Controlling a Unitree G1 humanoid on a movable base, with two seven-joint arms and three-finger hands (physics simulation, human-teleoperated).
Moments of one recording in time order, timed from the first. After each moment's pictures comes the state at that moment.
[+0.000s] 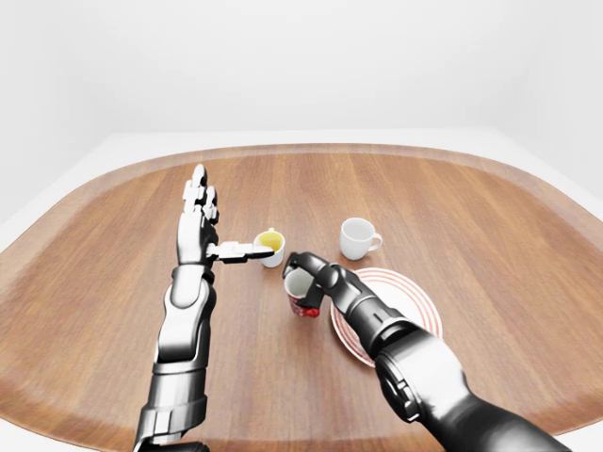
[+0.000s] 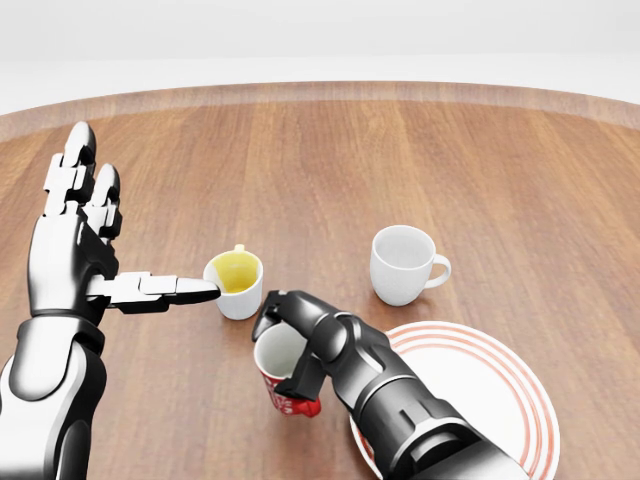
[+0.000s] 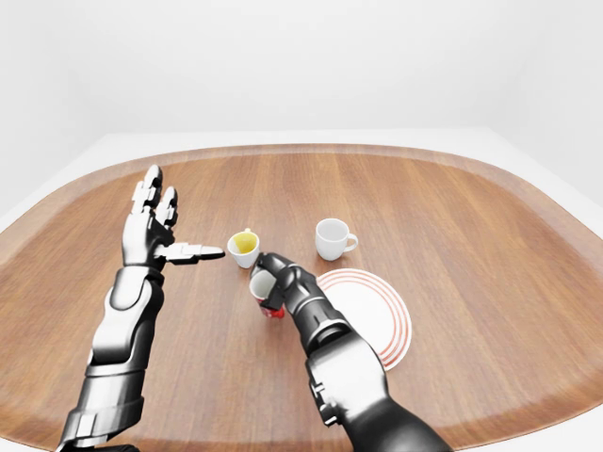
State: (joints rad) left arm -0.33 0.12 0.13 -0.02 -0.09 0.09 0.00; right arm -0.93 0.14 0.08 1.31 -0.72 0.09 0.19
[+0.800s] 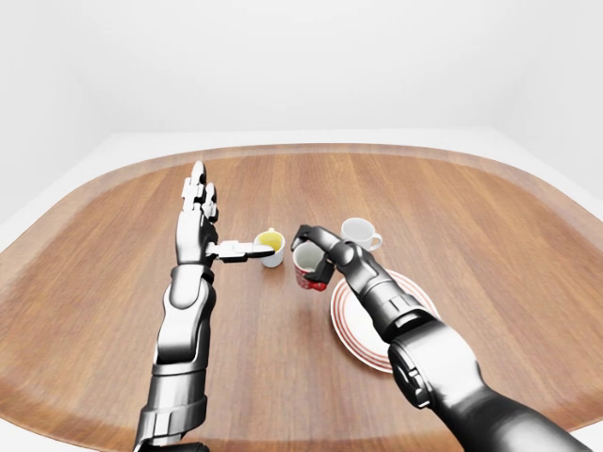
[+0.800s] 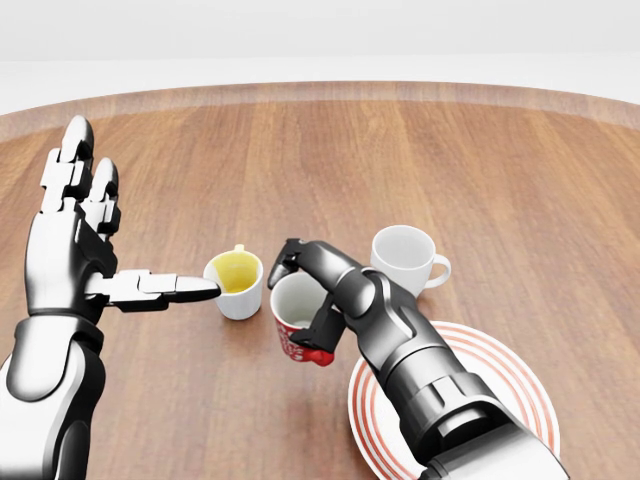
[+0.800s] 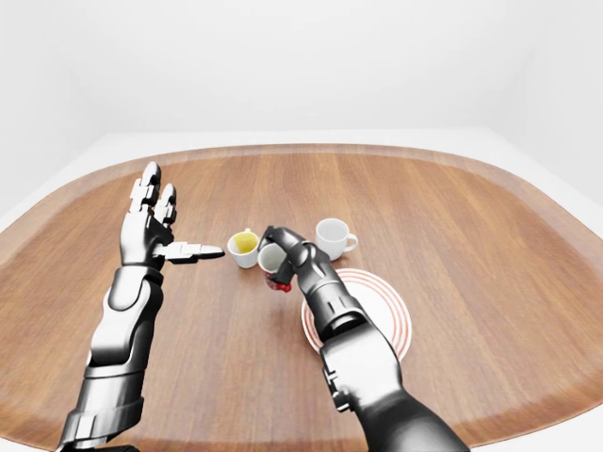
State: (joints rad) left arm -0.33 0.12 0.12 -0.04 -0.09 0.09 0.00; right arm -0.97 0.05 0.08 1.18 -0.64 0.09 0.23
